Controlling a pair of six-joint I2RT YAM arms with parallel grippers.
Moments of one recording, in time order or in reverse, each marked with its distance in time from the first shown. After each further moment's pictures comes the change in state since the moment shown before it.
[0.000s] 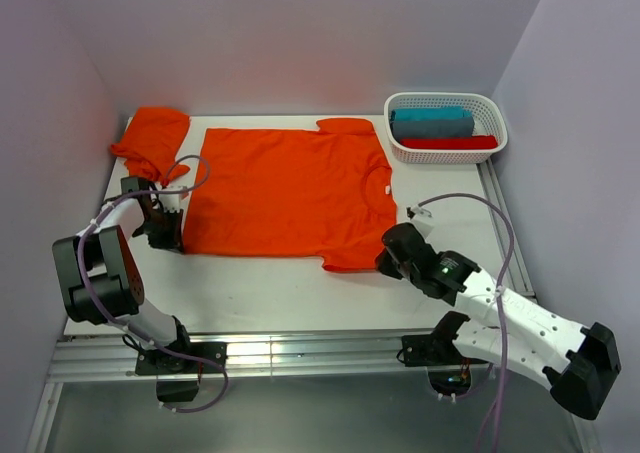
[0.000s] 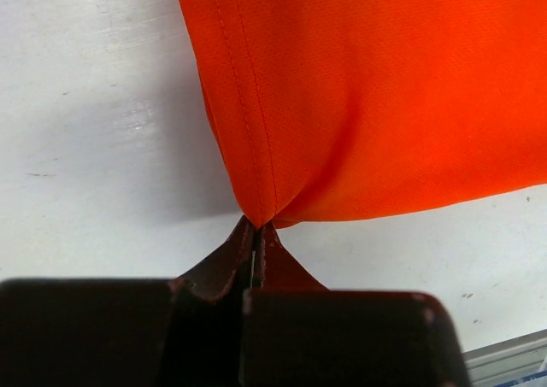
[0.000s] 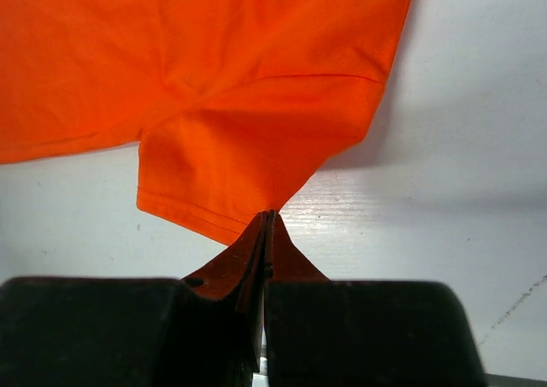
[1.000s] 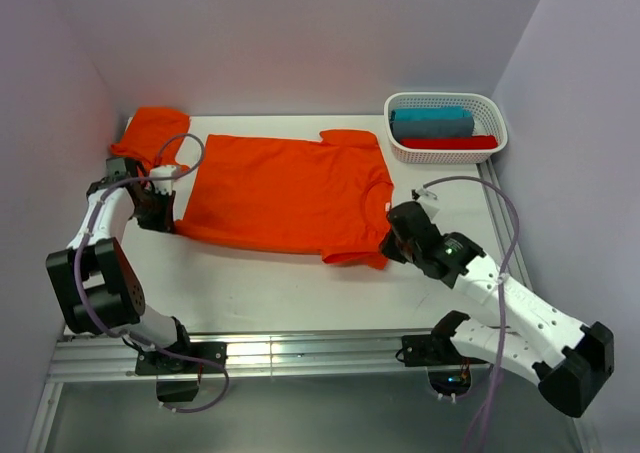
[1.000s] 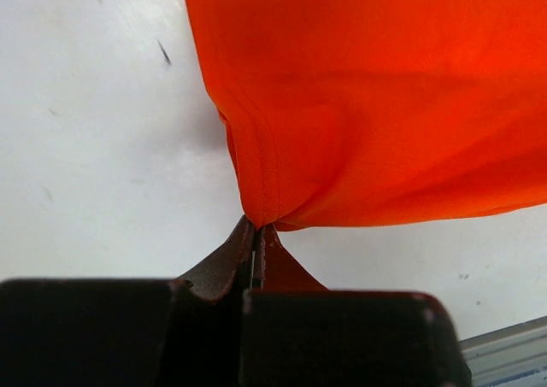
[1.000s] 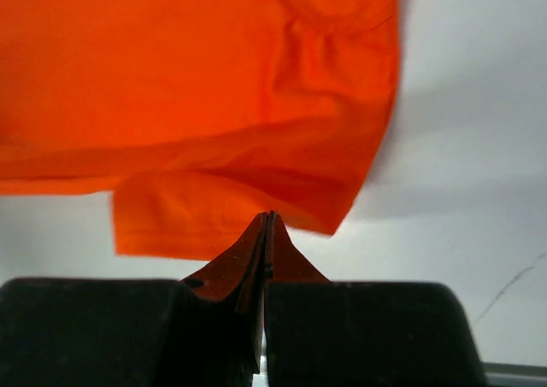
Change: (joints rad) left arm 0.009 -0.091 0.143 -0.127 0.017 0.098; right arm -0.073 0.047 0.172 -0.108 -0.032 -0.051
